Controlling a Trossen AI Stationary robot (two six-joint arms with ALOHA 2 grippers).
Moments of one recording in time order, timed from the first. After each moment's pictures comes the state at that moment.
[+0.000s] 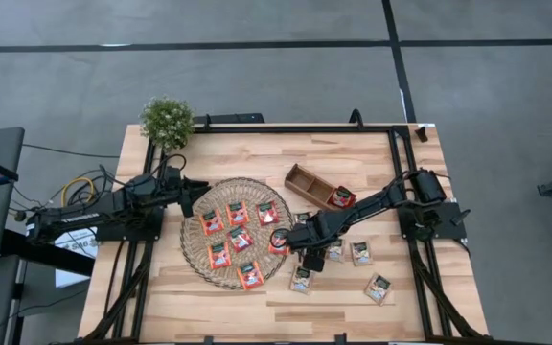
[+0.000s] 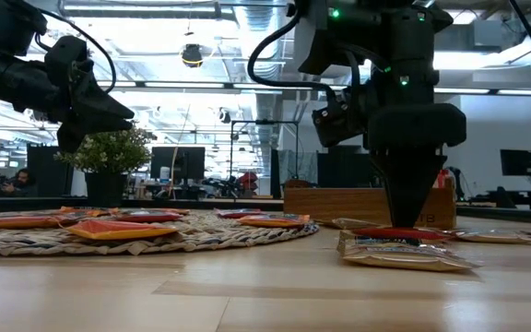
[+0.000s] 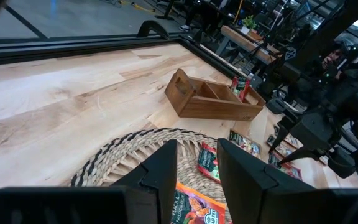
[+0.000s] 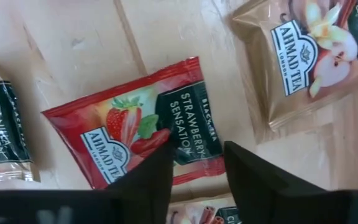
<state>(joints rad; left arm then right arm) 0.27 0.14 0.06 -0.08 -0.10 -0.51 0.25 1.97 1.27 -0.85 0.02 0.51</state>
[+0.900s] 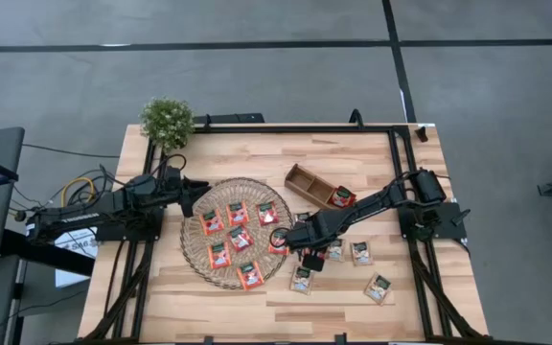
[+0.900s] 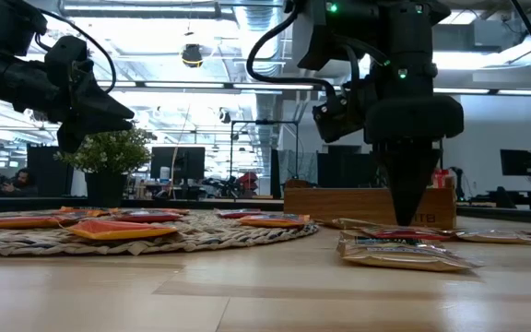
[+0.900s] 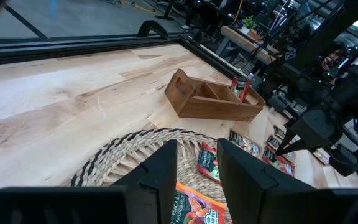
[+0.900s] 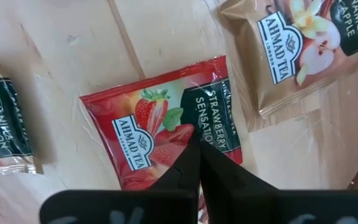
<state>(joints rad) 0.27 0.14 0.06 -0.08 -0.10 -0.51 0.25 1.97 1.31 -0.92 0.02 0.53</state>
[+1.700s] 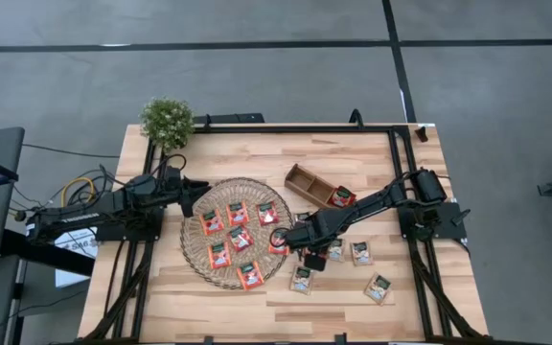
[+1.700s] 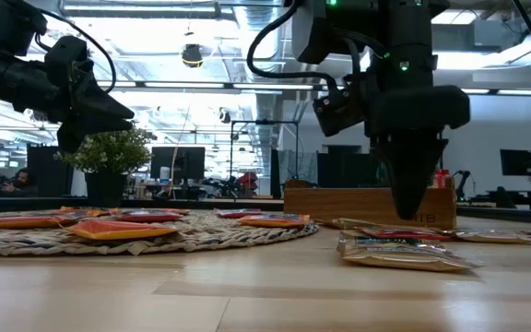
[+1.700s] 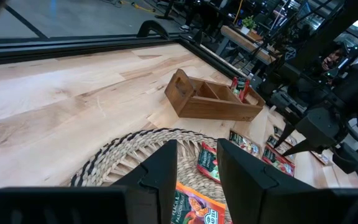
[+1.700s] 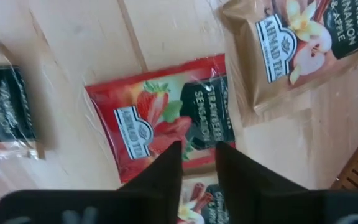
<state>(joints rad) 0.27 0.14 0.06 -0.08 -0.10 -0.51 0.25 1.96 1.33 -0.97 0.03 0.47</state>
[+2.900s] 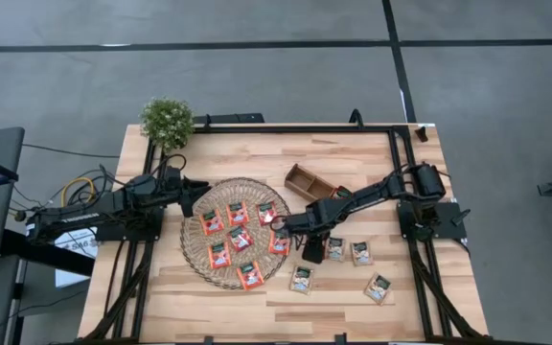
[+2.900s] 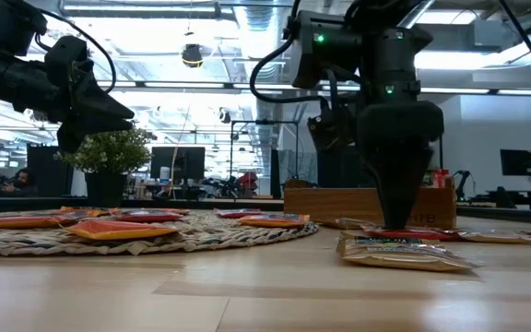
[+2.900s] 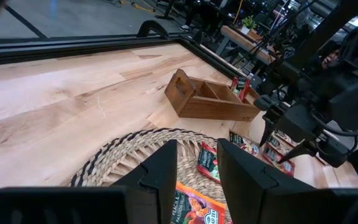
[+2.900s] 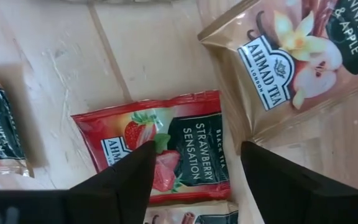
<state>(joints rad) 0.27 0.14 0.06 -0.08 -0.10 -0.51 0.15 1.96 1.24 -0.81 -0.10 0.41</state>
